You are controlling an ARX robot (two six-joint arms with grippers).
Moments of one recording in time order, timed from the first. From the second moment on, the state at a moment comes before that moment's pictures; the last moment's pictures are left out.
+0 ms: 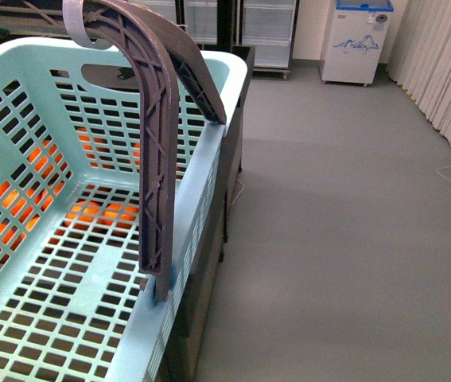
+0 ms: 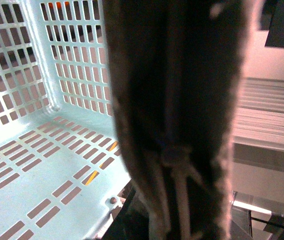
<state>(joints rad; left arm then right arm) -0.31 1.12 0.69 0.16 -0.02 -1.56 0.00 0.00 0.02 0.00 0.00 0.00</state>
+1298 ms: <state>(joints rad) -0.31 1.12 0.69 0.16 -0.02 -1.56 0.00 0.00 0.02 0.00 0.00 0.00</state>
